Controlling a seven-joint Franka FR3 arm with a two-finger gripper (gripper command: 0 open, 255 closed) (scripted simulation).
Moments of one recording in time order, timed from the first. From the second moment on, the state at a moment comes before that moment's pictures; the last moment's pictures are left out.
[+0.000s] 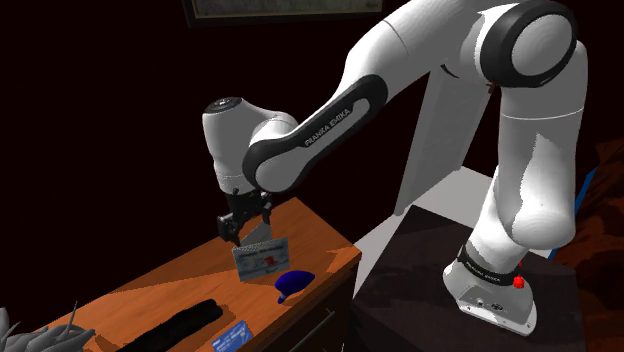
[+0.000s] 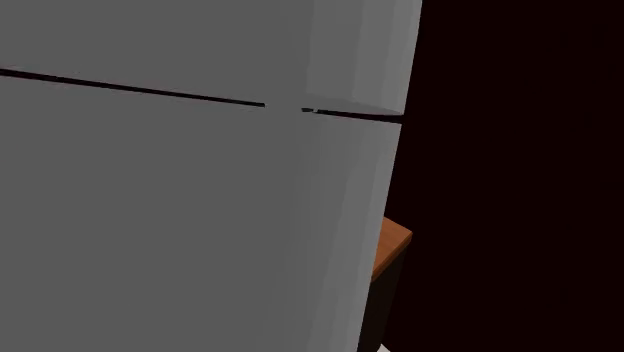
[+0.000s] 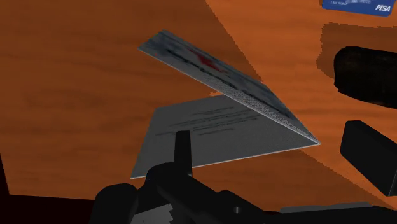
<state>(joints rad) 0.18 0.31 0.45 -1.92 -0.19 2.19 0.80</state>
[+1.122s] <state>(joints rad) 0.26 0.52 0.40 -1.79 -0.29 2.24 0.89</state>
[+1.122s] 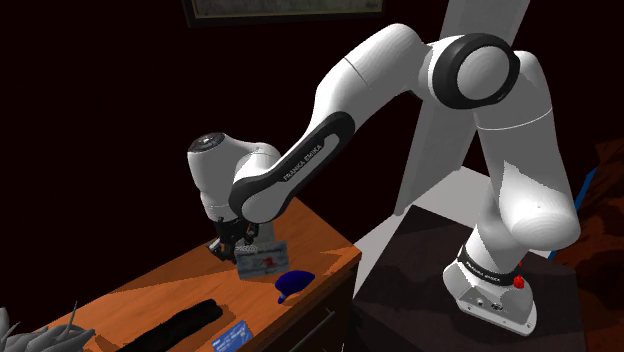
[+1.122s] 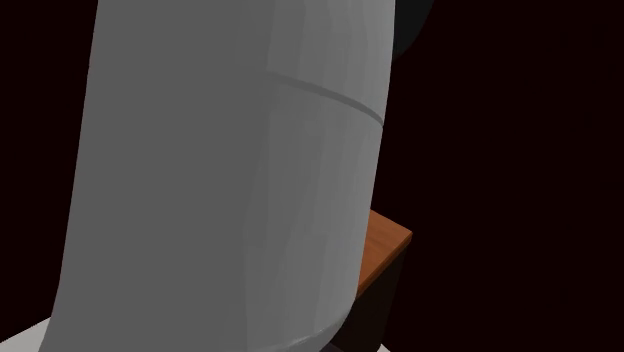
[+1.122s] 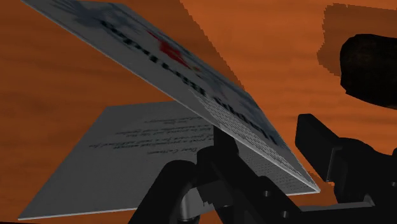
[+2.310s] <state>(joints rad) 0.24 0.44 0.43 -1.75 -0.24 2.12 0.86</state>
